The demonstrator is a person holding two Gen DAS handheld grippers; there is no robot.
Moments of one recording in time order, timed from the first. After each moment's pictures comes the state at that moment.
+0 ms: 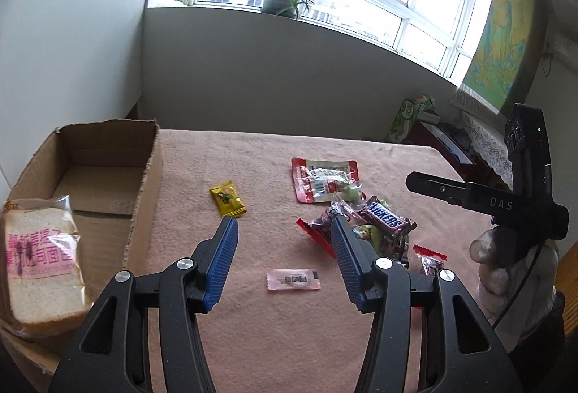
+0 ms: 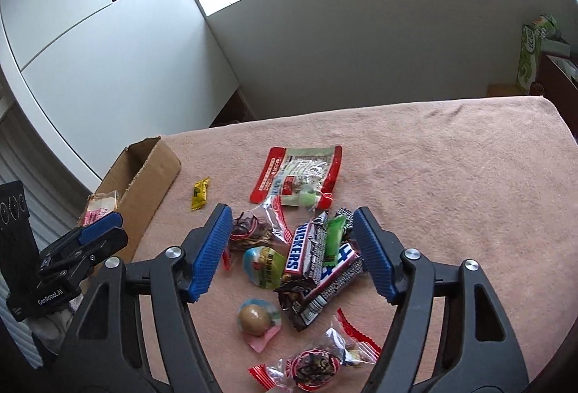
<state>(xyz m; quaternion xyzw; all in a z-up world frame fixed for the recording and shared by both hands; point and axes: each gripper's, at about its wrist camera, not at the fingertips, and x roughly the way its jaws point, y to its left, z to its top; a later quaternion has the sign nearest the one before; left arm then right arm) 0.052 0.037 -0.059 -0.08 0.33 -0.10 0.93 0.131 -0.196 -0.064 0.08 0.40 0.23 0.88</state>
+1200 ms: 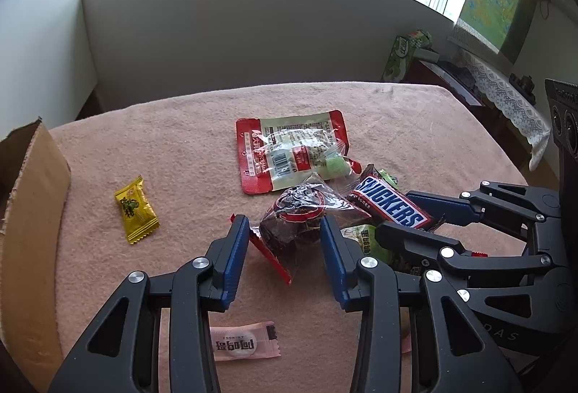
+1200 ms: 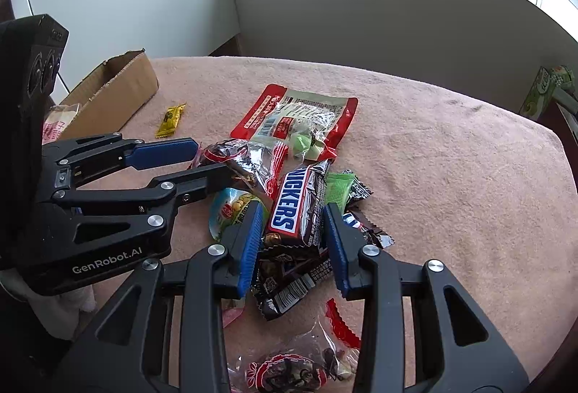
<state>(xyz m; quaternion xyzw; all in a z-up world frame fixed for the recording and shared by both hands) 0.121 -0.027 -0.109 -0.01 0.41 -0.13 0.90 0.133 -0.154 -0.106 -0.07 0.43 0.23 0.87</state>
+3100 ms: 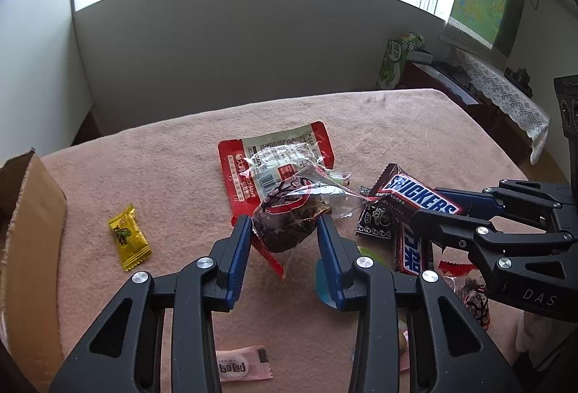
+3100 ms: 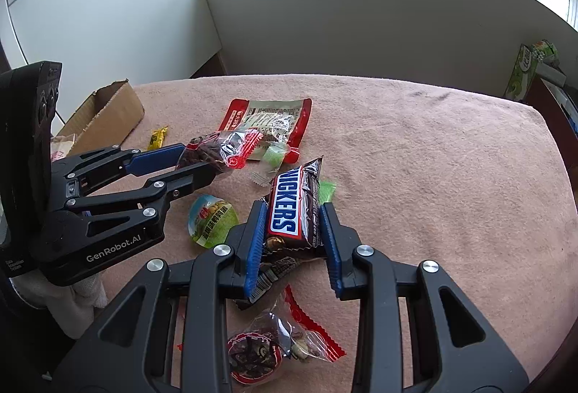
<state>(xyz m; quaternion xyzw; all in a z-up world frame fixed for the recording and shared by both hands) 0.127 -0.037 -0.103 0.01 0.39 -0.14 0.91 0.128 -0.193 -0.092 -0.02 0.42 0.21 0.88</state>
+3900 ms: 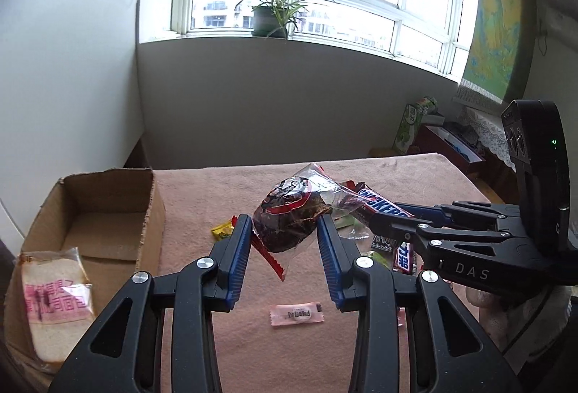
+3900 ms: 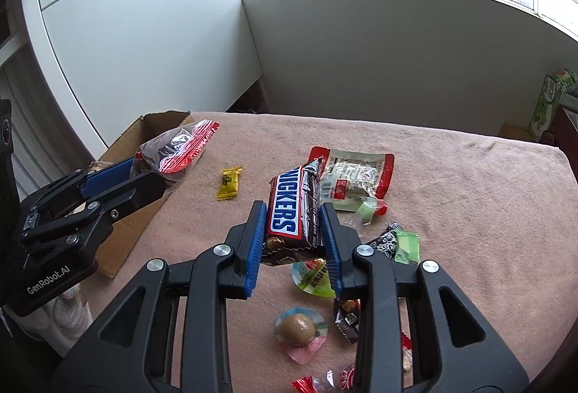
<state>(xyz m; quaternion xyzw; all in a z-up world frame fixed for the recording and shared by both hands) 0.058 0.031 -0.040 -0.04 0.29 -0.08 0.95 0.114 -0.119 -0.050 -0.01 0.38 0.26 0.89</state>
